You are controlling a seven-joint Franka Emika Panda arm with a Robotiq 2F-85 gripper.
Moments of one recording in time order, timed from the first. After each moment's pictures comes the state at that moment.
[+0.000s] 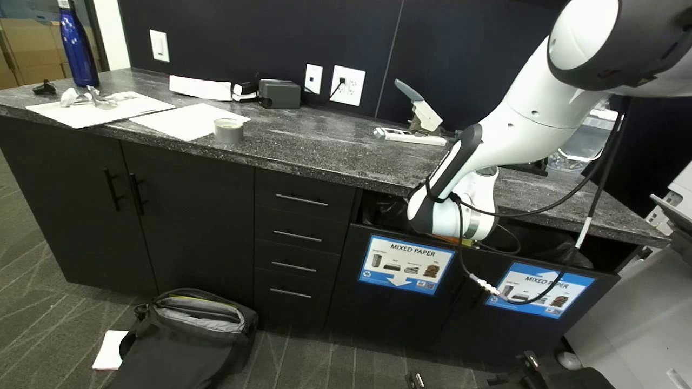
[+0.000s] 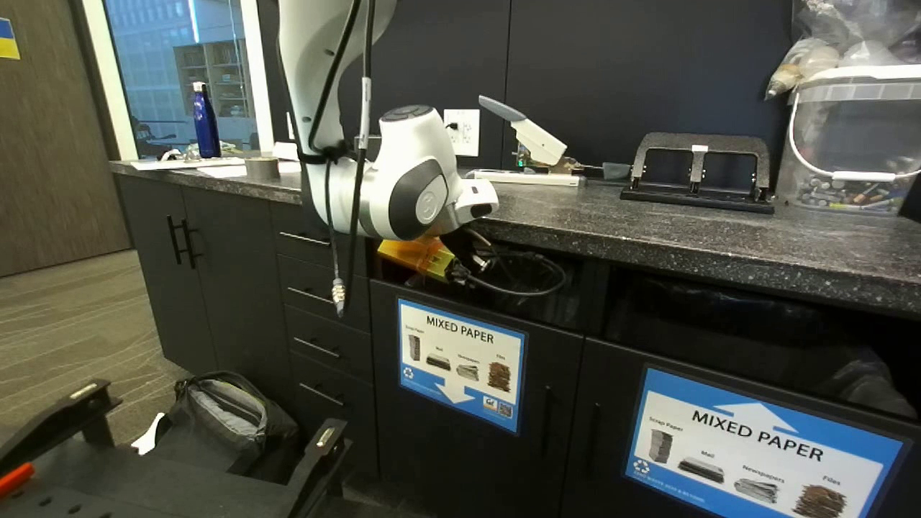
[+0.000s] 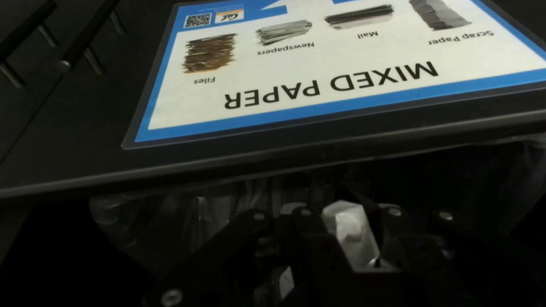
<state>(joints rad) 0.04 0.82 -0.14 -2.07 0.20 3.39 0.19</state>
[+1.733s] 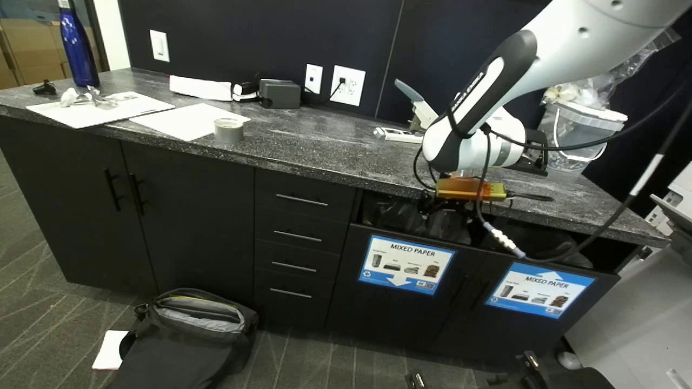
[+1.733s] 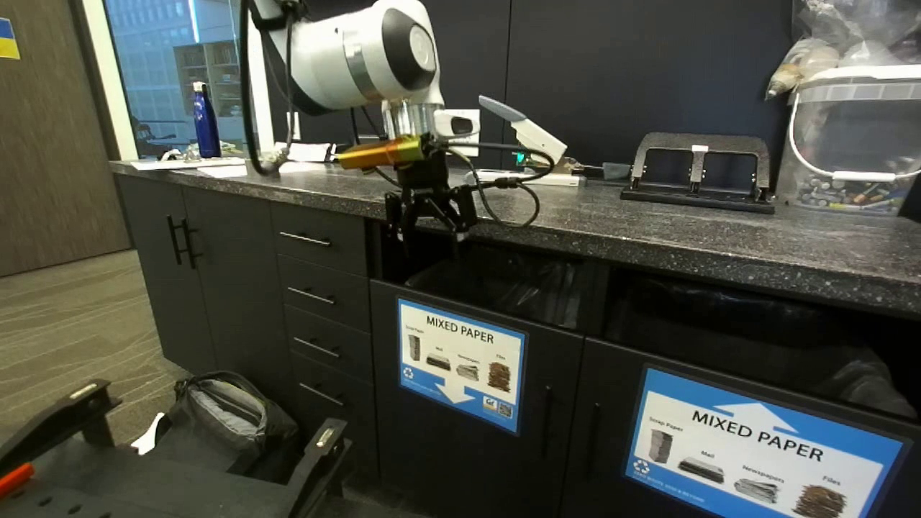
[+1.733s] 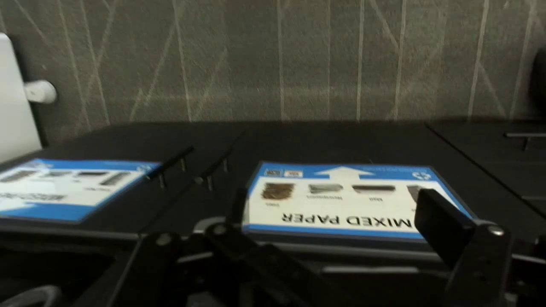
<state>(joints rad) 0.33 0.43 -0.42 -2.18 -0.04 2.54 0.29</state>
